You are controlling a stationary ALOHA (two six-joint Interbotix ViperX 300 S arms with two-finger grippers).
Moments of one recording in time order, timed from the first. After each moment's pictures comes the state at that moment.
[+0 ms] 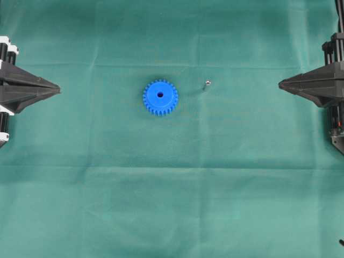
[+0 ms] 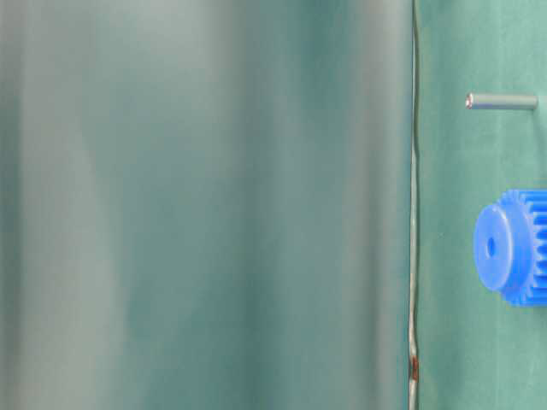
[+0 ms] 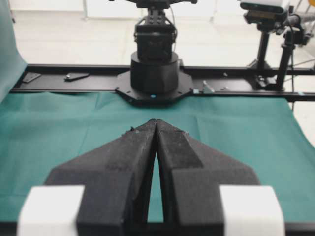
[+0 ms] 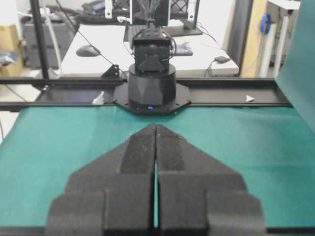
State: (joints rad) left arm 0.00 -0.97 1.18 0.00 -0.29 0.00; right arm 0.00 -0.96 1.17 0.00 -0.29 -0.01
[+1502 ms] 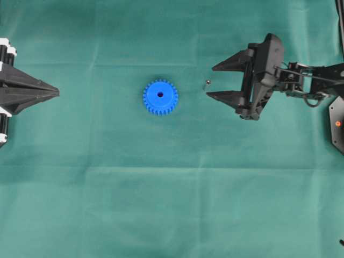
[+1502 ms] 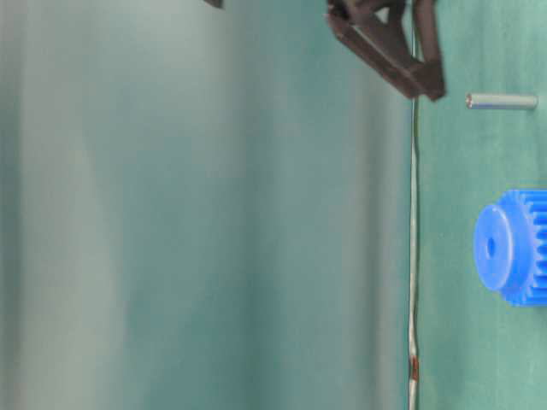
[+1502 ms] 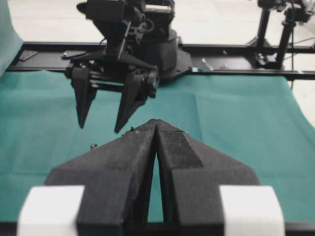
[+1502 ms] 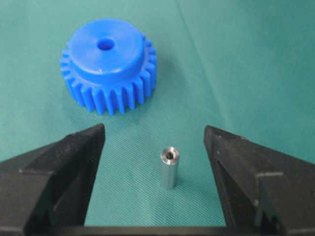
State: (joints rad) left arm -0.01 -1.00 1.18 0.01 -0.19 -0.02; right arm -0.20 -0.05 1.07 0.03 -0.56 -0.01
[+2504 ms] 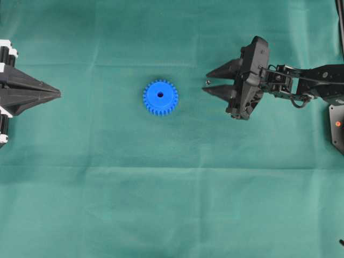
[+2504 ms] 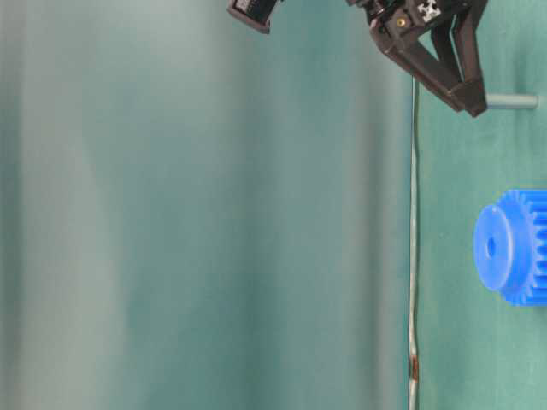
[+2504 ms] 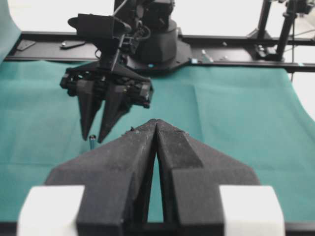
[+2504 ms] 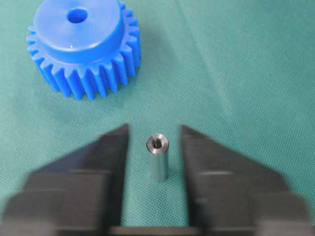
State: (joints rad) left arm -0.01 -0.99 1.18 0.01 -0.16 -0.03; right arm -0.21 0.06 1.04 0.07 -0.61 -0.01
